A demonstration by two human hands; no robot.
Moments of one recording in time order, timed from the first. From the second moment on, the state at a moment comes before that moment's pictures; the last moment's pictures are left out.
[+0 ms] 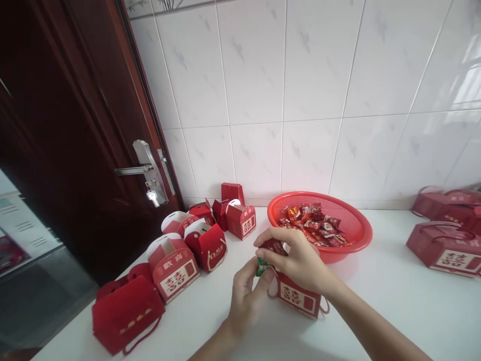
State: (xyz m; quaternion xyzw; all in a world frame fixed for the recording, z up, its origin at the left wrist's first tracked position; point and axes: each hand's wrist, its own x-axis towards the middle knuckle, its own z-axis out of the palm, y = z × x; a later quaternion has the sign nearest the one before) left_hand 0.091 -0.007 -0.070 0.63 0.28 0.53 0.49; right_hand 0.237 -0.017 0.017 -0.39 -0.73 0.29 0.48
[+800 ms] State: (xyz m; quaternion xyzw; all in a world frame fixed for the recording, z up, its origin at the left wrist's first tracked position) left_hand 0.088 -0.009 -0.076 0.64 0.28 0.50 0.51; right_hand 0.240 -0.009 0.008 -0.45 -0.70 0.16 0.52
